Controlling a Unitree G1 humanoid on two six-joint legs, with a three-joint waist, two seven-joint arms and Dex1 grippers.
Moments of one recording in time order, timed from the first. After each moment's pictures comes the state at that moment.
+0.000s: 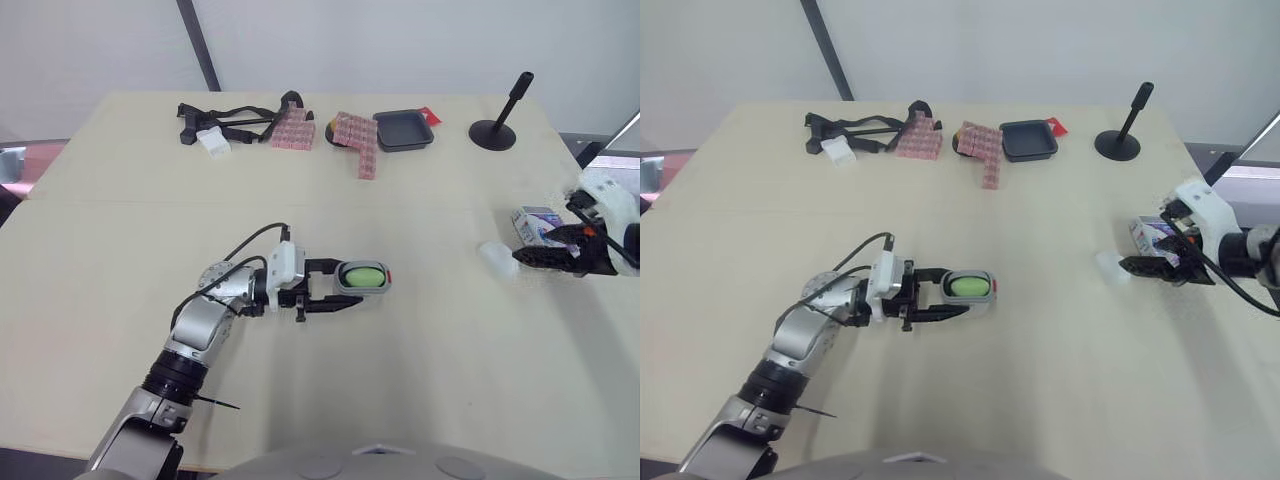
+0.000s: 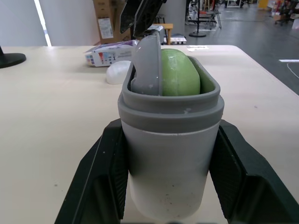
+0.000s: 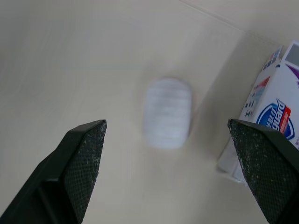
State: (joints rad) left arm -0.26 0.29 -0.26 0.02 -0.35 -0.06 -1.19; right arm -0.36 -1.21 -0.08 -0.14 0.73 1.20 0.78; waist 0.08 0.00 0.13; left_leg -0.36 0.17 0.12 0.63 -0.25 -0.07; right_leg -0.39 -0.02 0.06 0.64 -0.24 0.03
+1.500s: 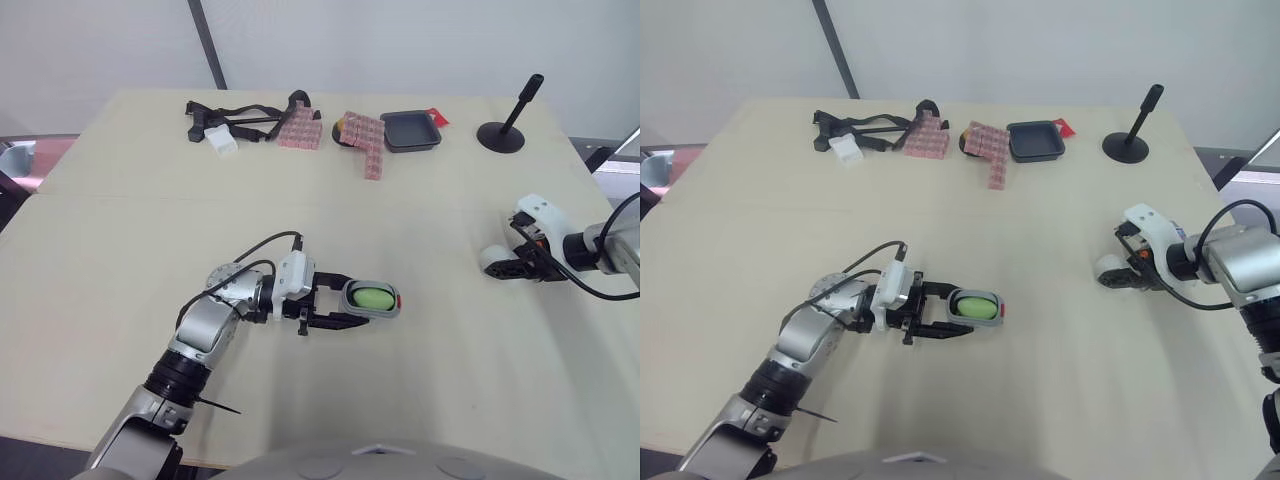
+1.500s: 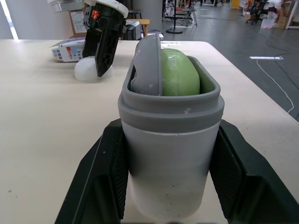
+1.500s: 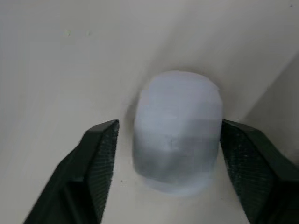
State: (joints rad) left arm -0.27 0.32 -0.32 -0.01 -0.35 -0.01 -1.29; right arm -0.50 -1.03 0.20 0.07 0.40 1.12 0.94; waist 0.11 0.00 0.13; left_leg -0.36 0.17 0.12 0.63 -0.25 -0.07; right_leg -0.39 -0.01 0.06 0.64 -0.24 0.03
